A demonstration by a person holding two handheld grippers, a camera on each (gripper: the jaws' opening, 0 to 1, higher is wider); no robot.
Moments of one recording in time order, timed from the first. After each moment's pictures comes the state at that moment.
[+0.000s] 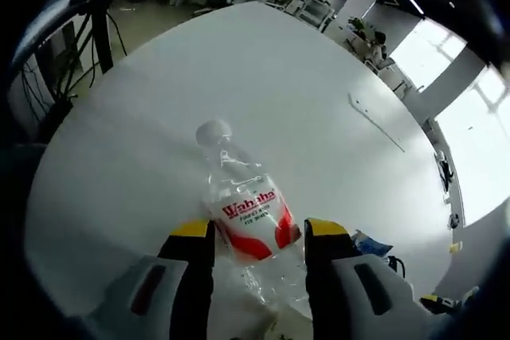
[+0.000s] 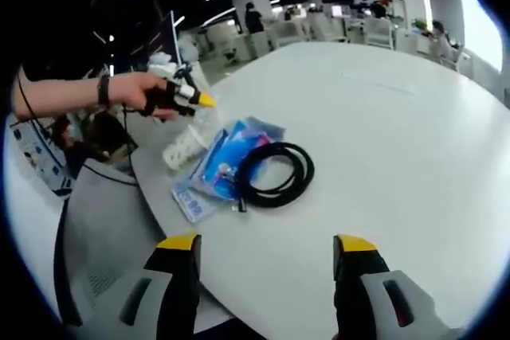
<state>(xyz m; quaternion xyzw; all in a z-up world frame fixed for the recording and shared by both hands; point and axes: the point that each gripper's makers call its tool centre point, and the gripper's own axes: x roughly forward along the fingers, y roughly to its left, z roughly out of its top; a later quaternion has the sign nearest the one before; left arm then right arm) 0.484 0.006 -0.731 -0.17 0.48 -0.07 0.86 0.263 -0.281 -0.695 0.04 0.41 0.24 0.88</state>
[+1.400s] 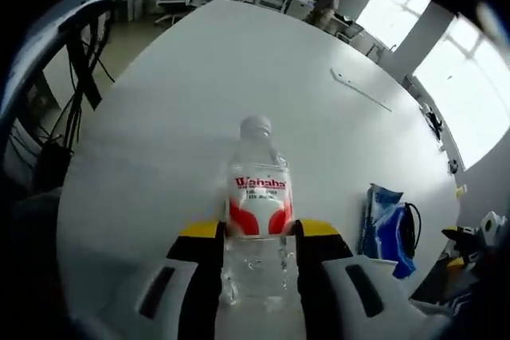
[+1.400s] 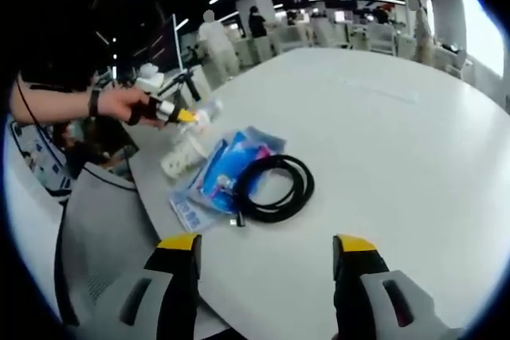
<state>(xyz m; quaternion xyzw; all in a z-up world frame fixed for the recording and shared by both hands) 0.461 0.053 -0.726 -0.09 0.49 -0.17 0.85 0.278 -0.278 -0.689 0.03 0.39 0.25 0.88</state>
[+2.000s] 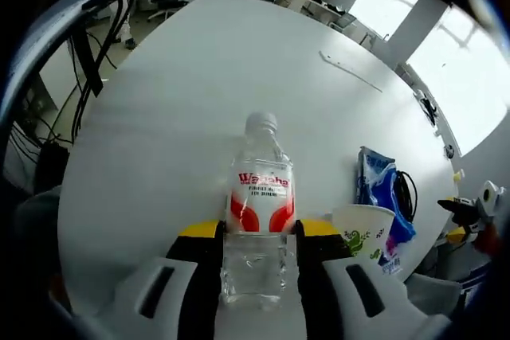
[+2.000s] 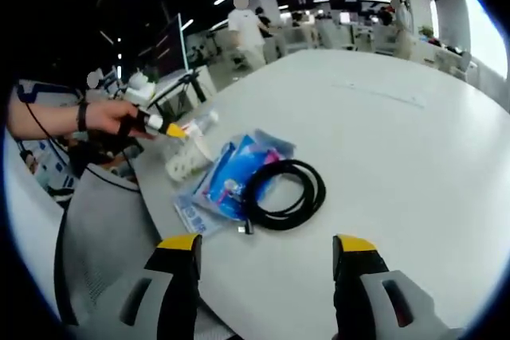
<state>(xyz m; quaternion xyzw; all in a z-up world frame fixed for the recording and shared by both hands) 0.413 0.060 -0.729 -0.07 0.51 -0.19 0.84 0.283 -0.265 -0.689 0.03 0.39 0.26 0.88</state>
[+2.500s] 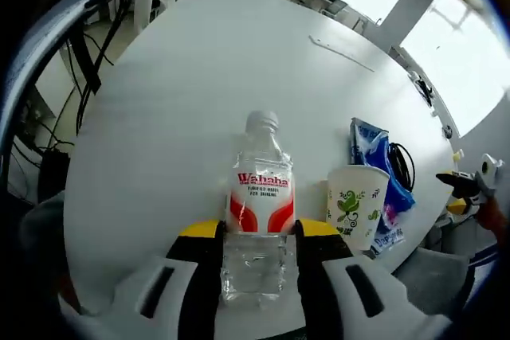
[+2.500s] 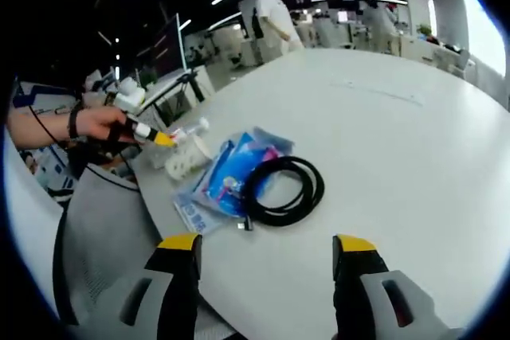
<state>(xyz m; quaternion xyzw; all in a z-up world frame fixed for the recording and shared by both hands) 0.391 0.068 -0.733 -0.04 0.52 -0.21 0.83 0.279 -0.267 -0.691 0.04 0.39 0.25 0.88</state>
